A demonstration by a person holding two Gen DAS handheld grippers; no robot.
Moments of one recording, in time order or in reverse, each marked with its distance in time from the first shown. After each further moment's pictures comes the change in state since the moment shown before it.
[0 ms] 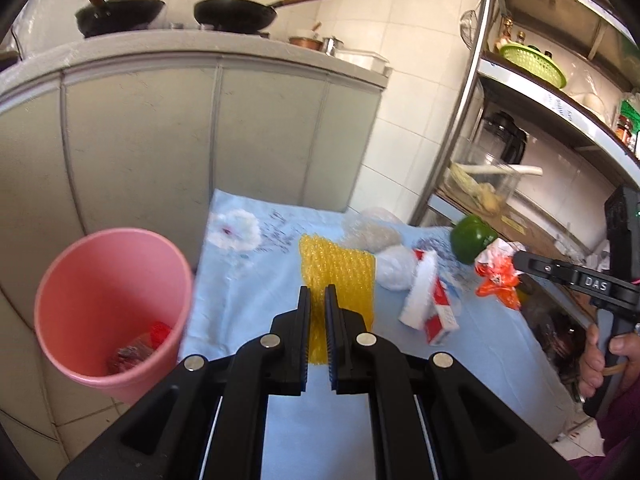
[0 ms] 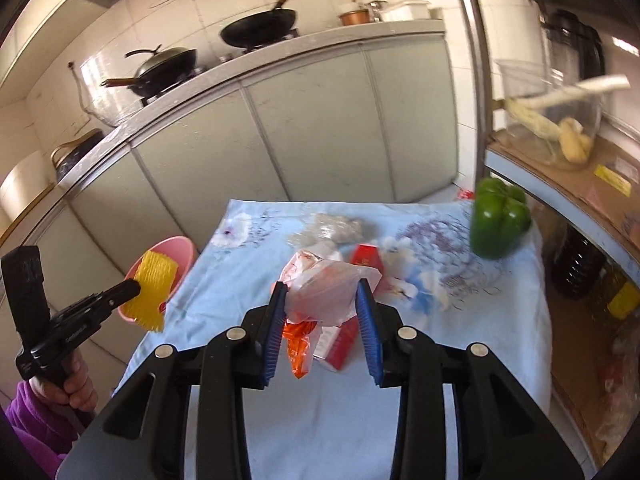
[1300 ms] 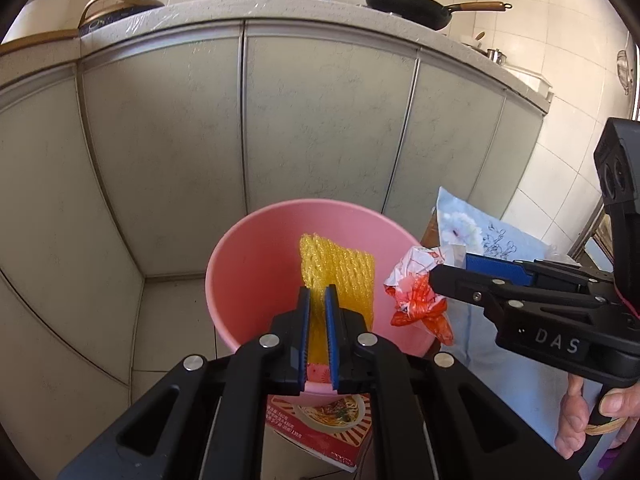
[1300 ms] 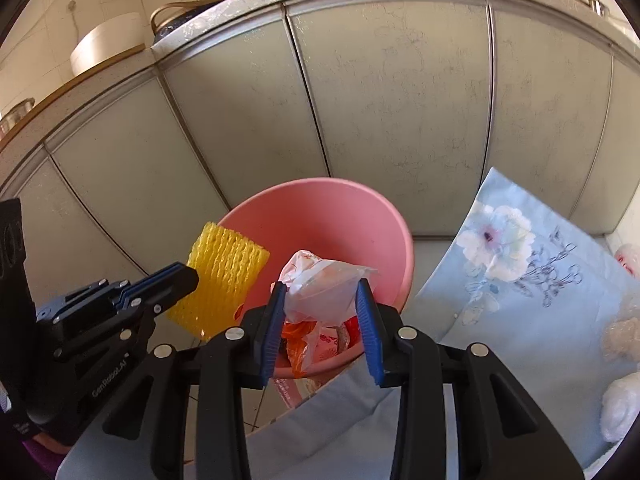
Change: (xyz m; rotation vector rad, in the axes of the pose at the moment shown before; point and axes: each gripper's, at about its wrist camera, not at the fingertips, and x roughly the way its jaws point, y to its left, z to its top) left arm -0.009 0.152 -0.027 -0.237 0.039 0.456; right arm 0.211 0.259 0.002 -0.372 0.263 0.343
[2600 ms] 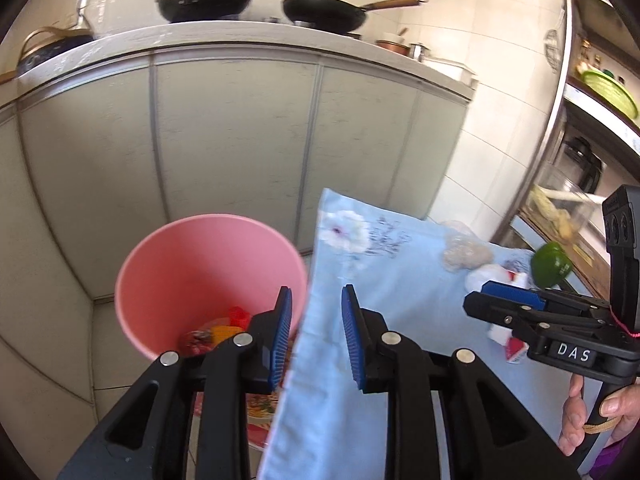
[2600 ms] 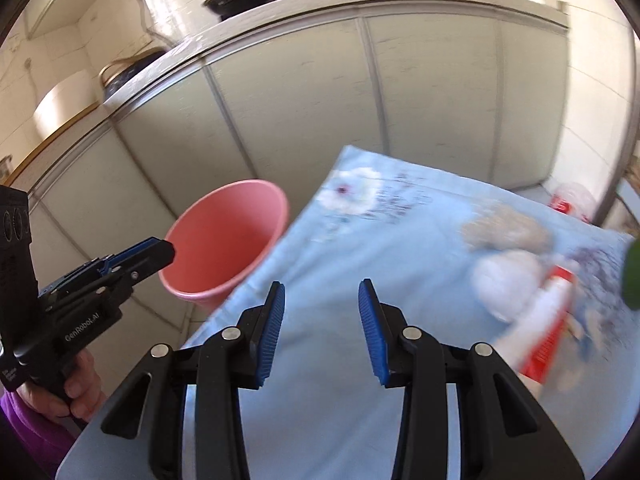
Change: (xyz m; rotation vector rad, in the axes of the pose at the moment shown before) left arm -0.046 -0.089 0.004 0.127 -0.010 -0.241; right arm -0.140 -0.072 -0.077 0.201 -0.095 -0.180
